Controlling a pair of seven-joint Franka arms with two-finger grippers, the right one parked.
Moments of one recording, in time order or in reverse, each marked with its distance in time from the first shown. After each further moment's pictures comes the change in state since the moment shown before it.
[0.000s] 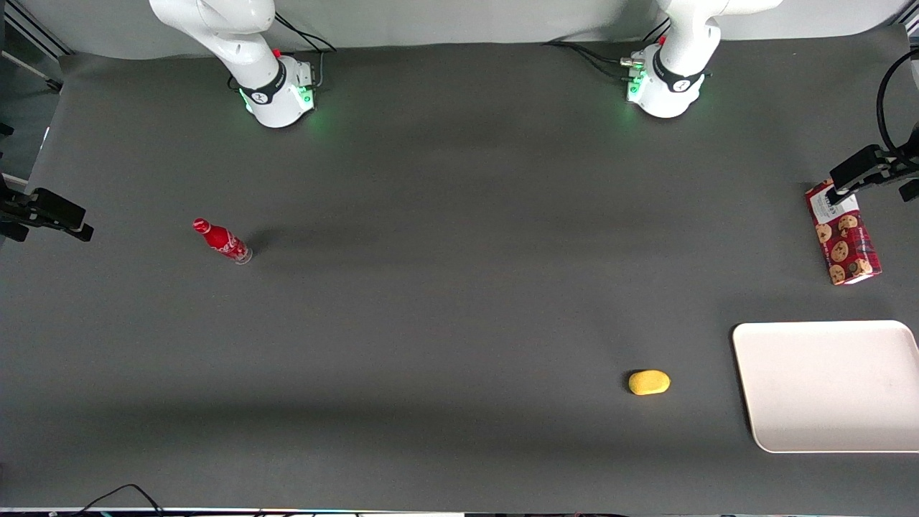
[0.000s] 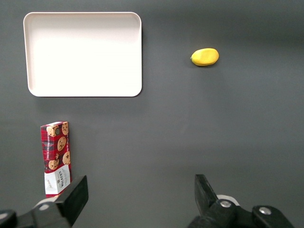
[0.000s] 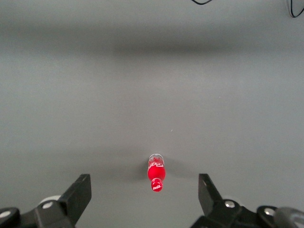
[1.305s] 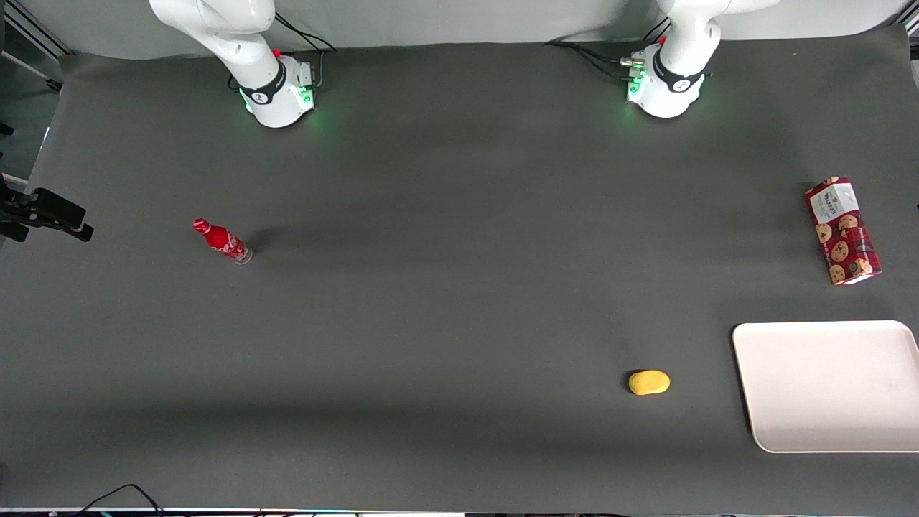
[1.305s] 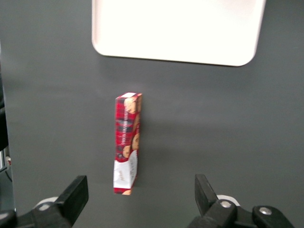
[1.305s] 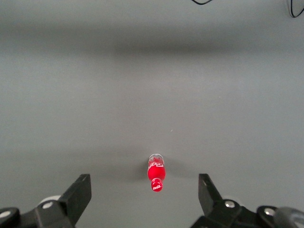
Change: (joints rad) arm 0.079 0.119 0.393 -0.216 0.010 0.226 0.380
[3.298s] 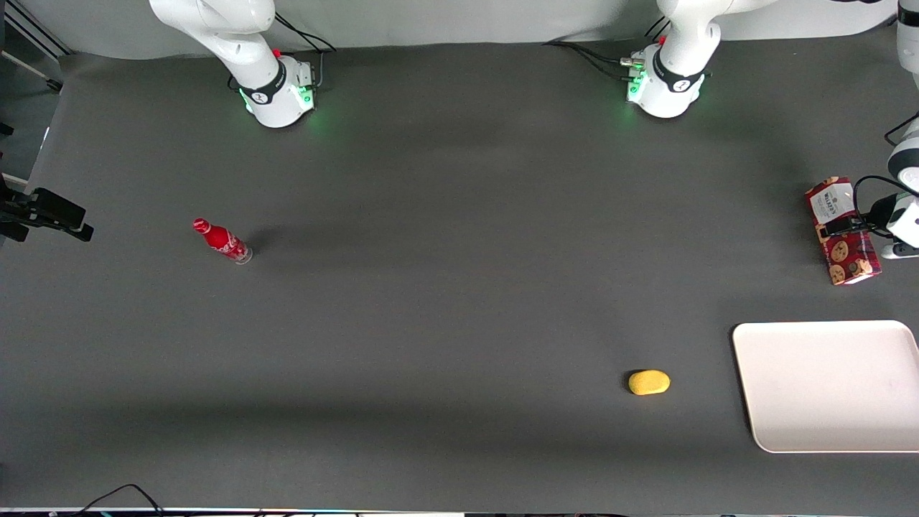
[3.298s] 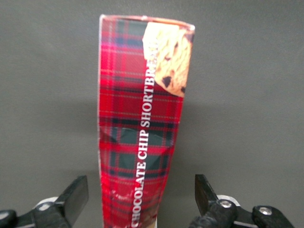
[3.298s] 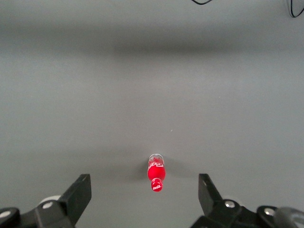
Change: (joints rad) arm 0.064 0.391 0.105 -0.332 -0.368 0.563 0.411
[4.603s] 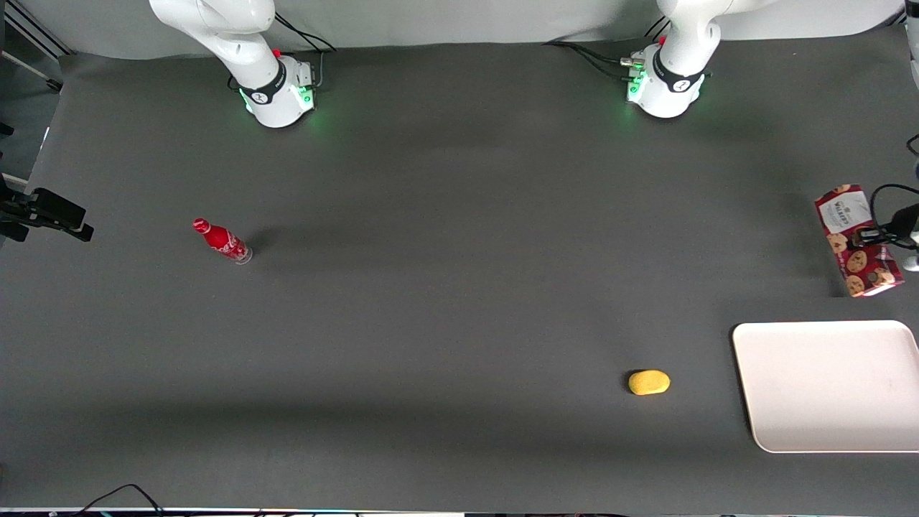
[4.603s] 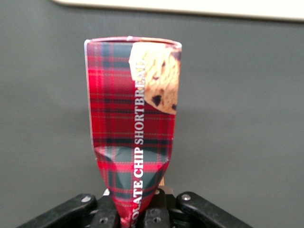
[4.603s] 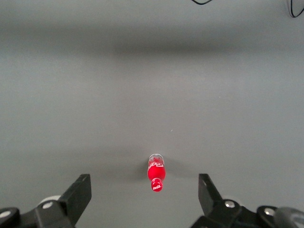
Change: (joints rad) arm -0.016 -0.026 -0.008 0.139 0.018 -0.140 -0.020
